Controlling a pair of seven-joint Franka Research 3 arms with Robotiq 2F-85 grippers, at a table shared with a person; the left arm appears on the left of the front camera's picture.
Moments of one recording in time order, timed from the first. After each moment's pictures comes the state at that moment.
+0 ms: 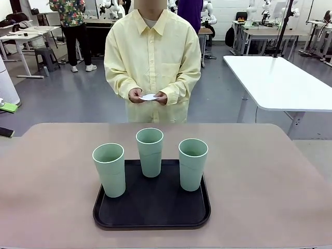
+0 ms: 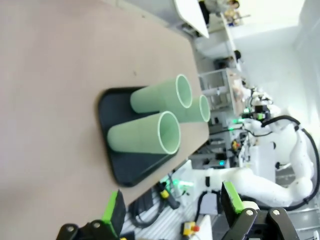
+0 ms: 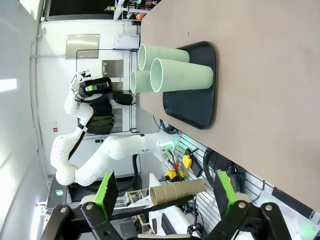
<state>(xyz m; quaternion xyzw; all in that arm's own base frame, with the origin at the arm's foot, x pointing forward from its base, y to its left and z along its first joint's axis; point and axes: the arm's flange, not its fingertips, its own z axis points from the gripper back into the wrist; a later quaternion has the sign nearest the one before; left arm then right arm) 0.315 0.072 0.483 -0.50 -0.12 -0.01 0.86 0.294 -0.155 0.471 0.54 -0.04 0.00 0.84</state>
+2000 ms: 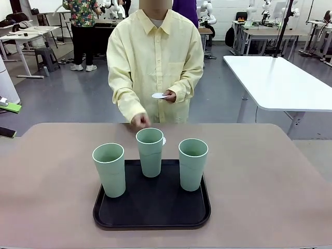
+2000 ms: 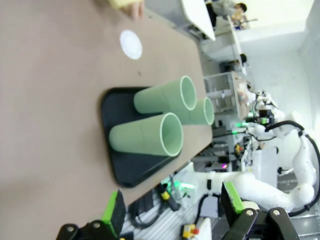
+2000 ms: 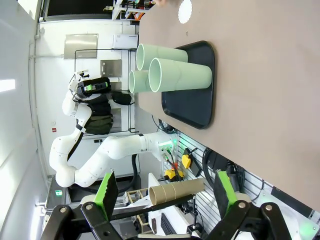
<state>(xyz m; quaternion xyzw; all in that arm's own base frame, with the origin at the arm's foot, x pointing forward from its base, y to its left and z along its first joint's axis) 0.315 0.064 0.485 -0.49 -0.12 0.00 0.86 0.294 -0.155 0.471 0.54 -0.04 -0.01 0.84</state>
